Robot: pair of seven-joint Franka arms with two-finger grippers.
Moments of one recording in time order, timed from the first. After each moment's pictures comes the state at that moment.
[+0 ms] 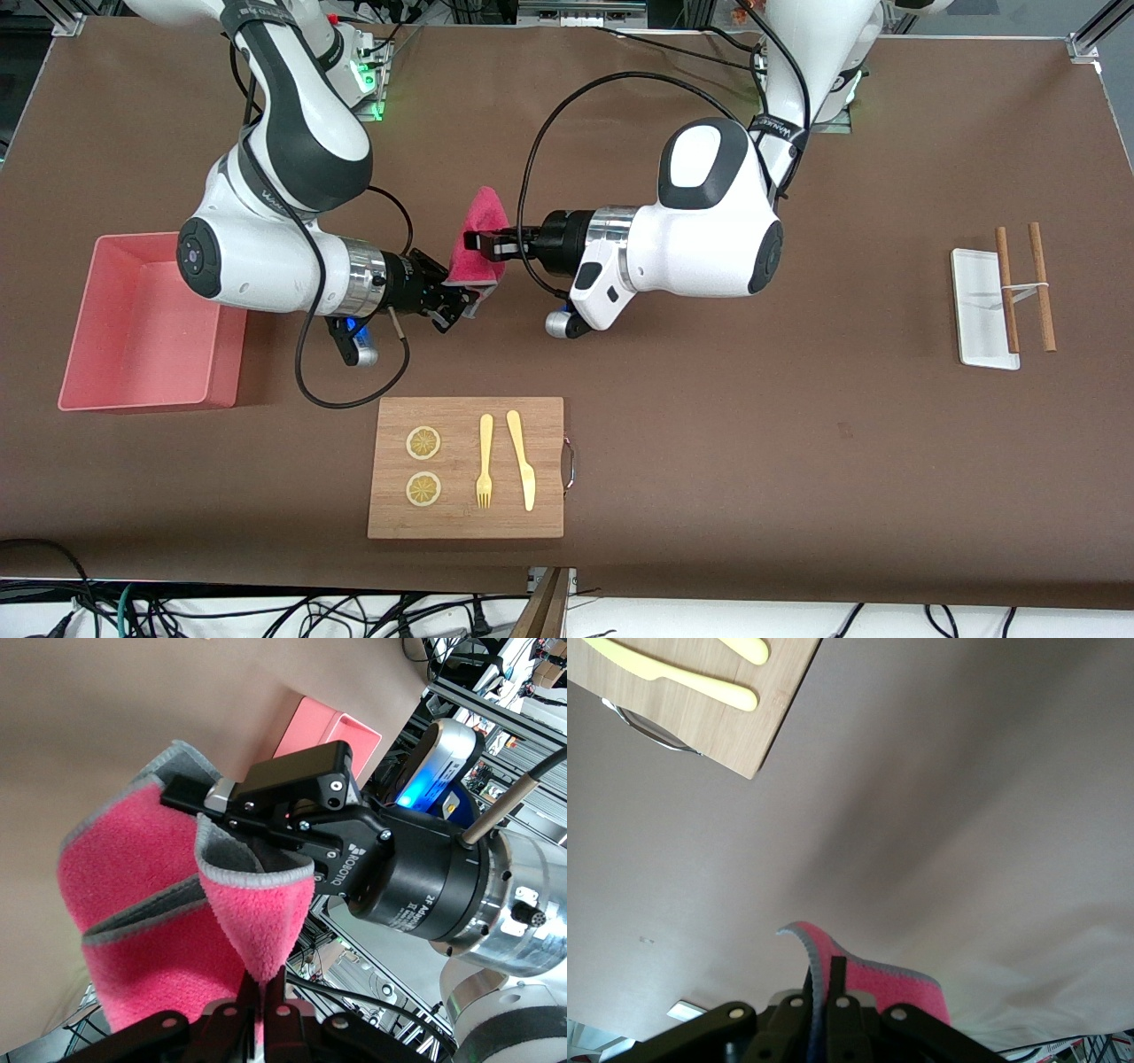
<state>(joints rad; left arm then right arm) -0.64 0.68 0.10 -1.11 -1.25 1.90 -0.59 0.28 0.48 0.13 -1.44 0.56 1.88 1.19</state>
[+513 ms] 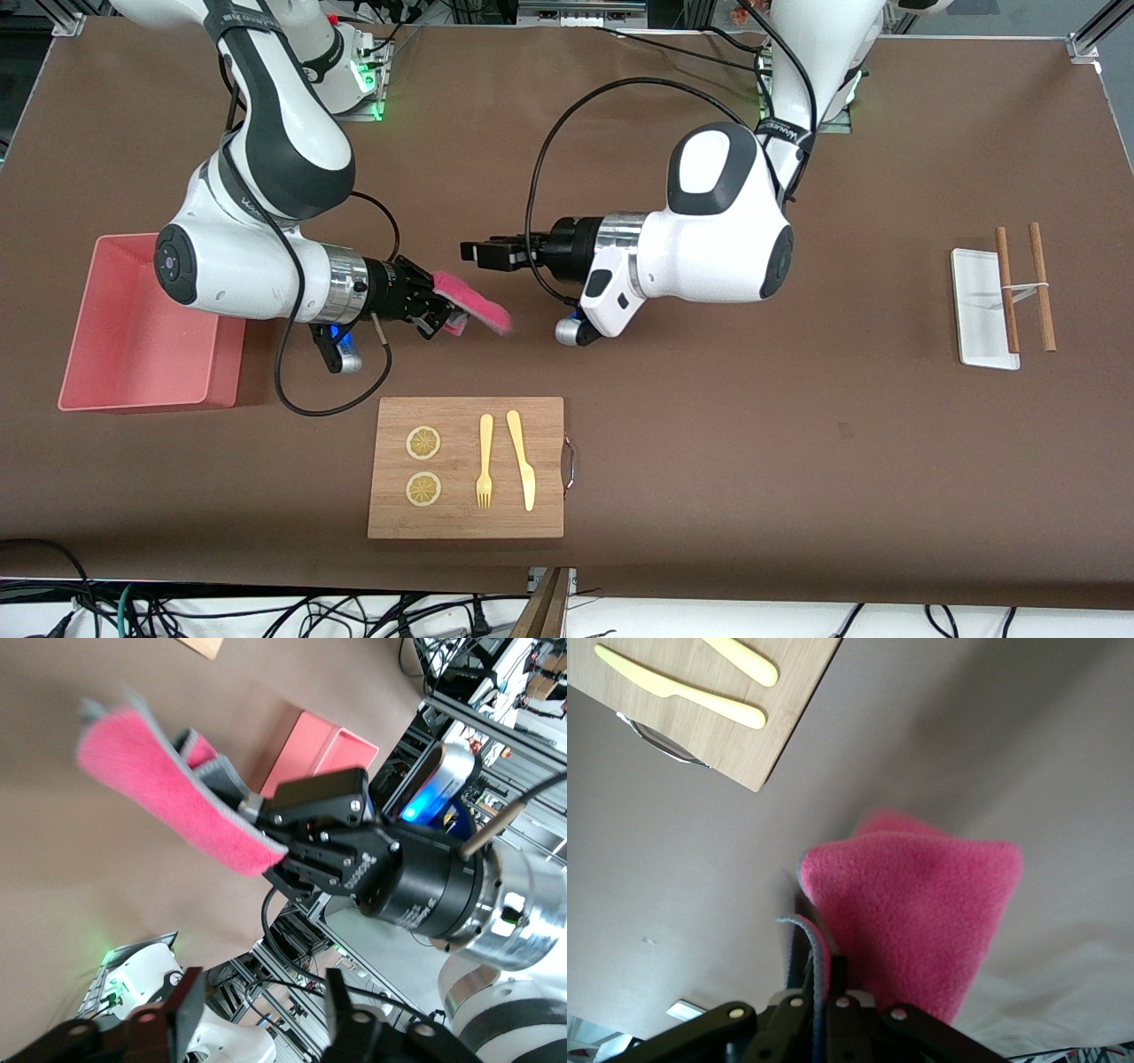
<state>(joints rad) -0.61 0.68 0.11 -1.11 -1.25 1.89 -0.59 0.26 0.48 0.12 -1.44 0.56 1.87 1.12</state>
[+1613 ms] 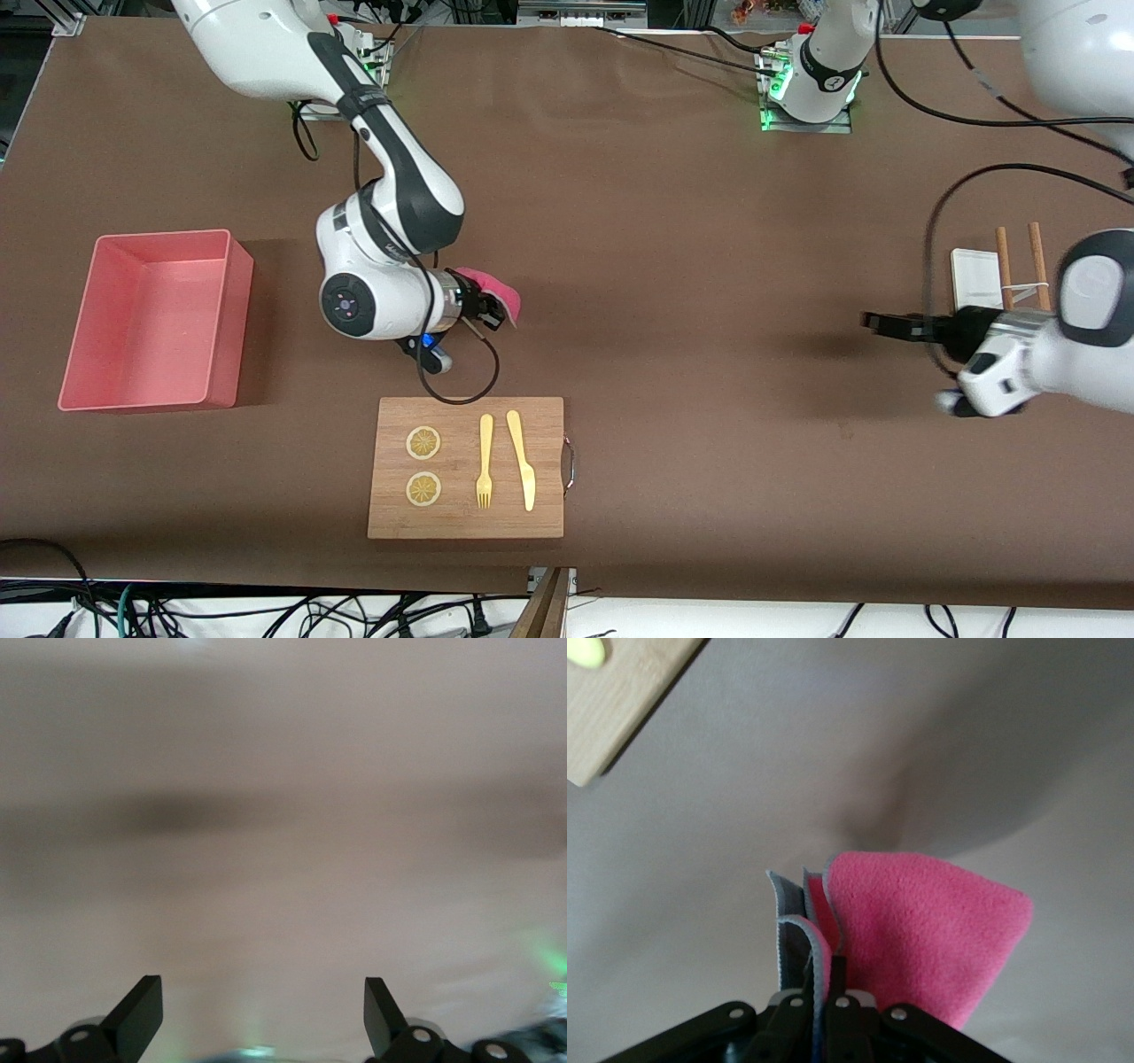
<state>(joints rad) 0.05 0.66 0.13 -1.16 -0.25 1.33 0.21 0.41 0.67 0.13 -1.45 0.38 1.93 1.05</state>
